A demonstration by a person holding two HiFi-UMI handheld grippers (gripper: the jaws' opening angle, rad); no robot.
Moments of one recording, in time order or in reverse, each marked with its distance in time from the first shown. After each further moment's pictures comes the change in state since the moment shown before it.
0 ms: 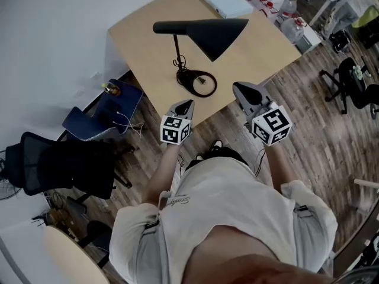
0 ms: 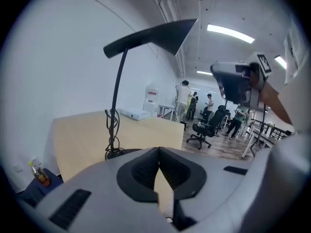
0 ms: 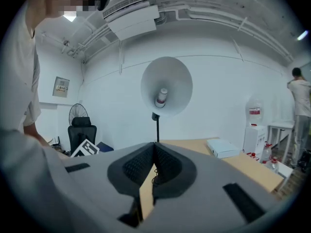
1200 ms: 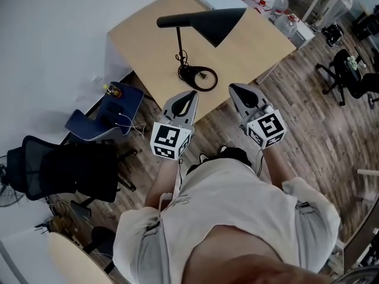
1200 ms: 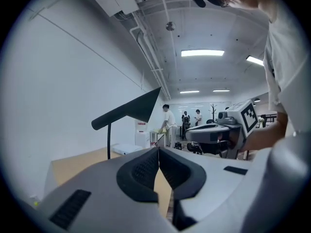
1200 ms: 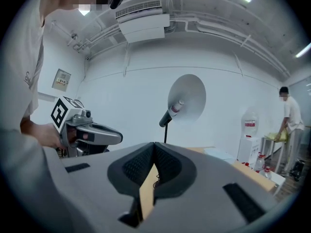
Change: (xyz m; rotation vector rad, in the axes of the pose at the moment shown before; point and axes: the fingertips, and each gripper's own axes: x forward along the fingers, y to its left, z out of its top) left arm -0.134 -0.069 0.129 0.192 -0.323 -0.068; right arm -0.022 0.068 0.009 -0.087 -0.075 -0.068
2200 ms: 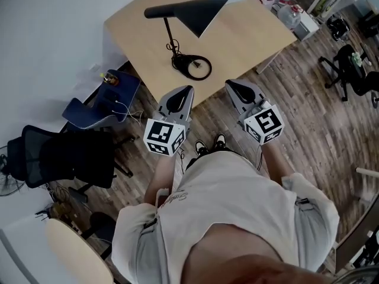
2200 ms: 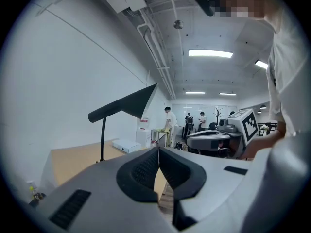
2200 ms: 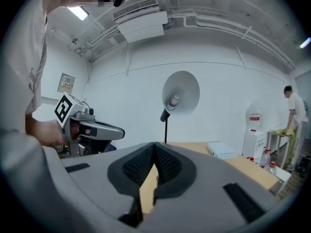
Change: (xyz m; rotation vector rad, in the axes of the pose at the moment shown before) left arm 0.013 -0.031 0.002 -0.083 0.015 0.040; right arm -0.027 -0.017 -0.015 0.024 0.026 0.078
